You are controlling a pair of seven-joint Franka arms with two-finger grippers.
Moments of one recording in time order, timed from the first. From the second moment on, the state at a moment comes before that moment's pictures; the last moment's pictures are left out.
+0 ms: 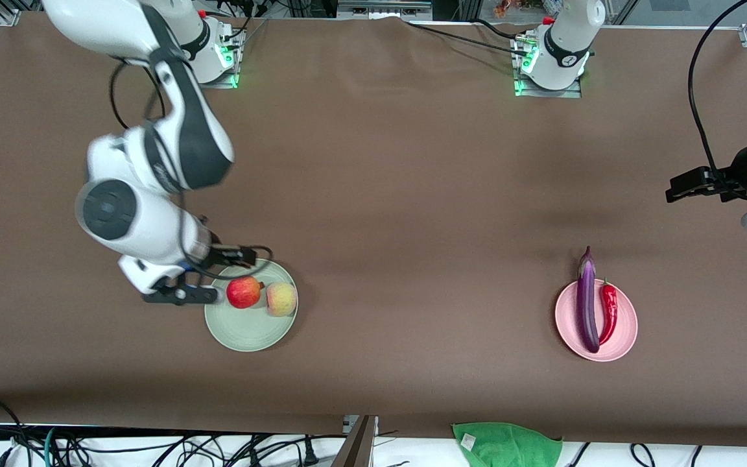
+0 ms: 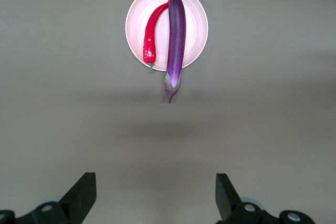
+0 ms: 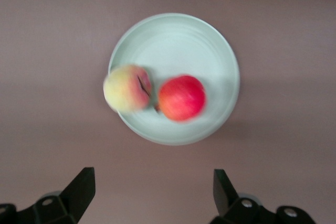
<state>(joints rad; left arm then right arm) 0.18 0.19 -0.16 -1.45 0.00 1.53 -0.02 0.37 0.56 -0.09 -1.22 0.09 1.72 0.26</state>
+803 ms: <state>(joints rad) 0.18 0.19 -0.16 -1.45 0.00 1.53 -0.02 0.34 0.13 -0.24 -1.49 0.07 1.53 -0.05</state>
